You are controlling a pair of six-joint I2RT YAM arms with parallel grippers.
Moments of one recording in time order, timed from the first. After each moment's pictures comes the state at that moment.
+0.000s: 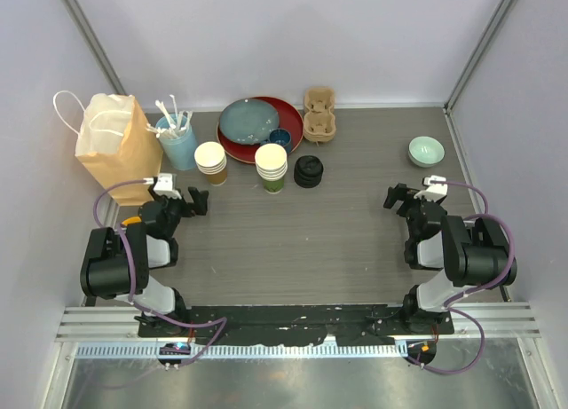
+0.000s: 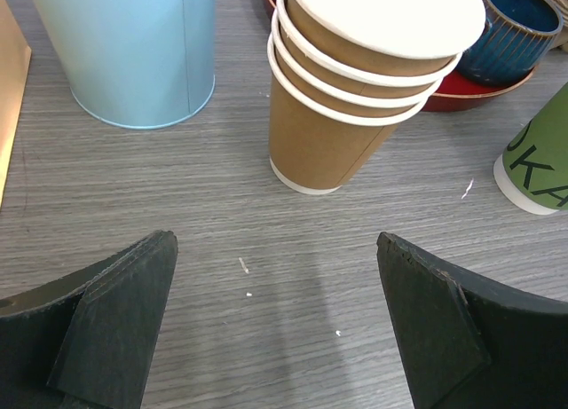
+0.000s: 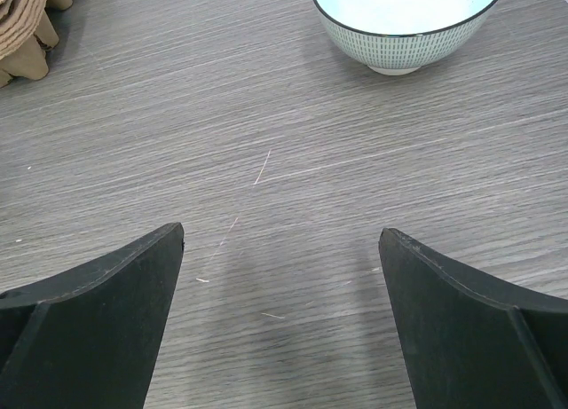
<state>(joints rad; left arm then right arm) 0.16 1.53 0.22 1.16 0.36 -0.11 -0.10 1.56 0.17 1.24 0.01 0.17</state>
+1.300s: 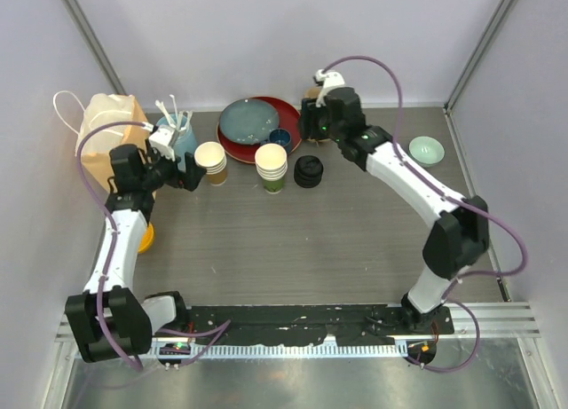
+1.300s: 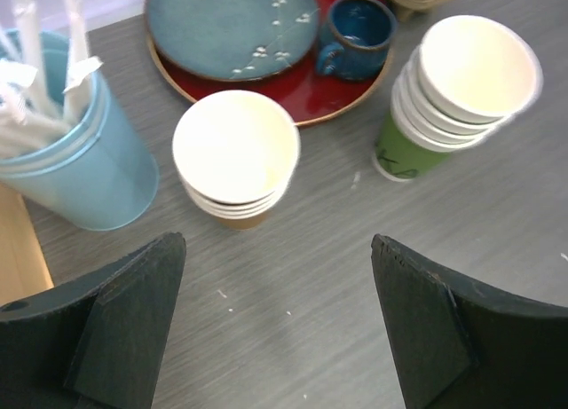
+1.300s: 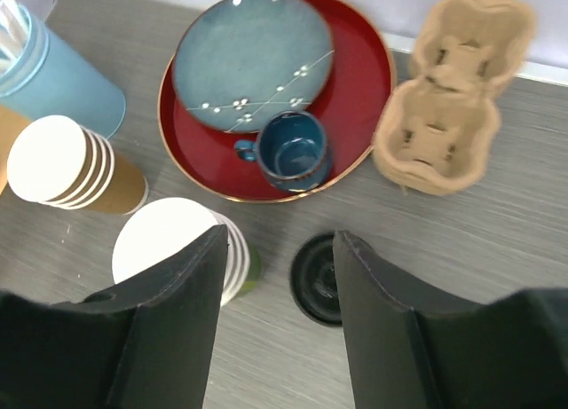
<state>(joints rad) 0.15 1.14 0.82 -0.03 0.61 0.16 0.51 1.64 1.49 -0.18 0.06 0.21</state>
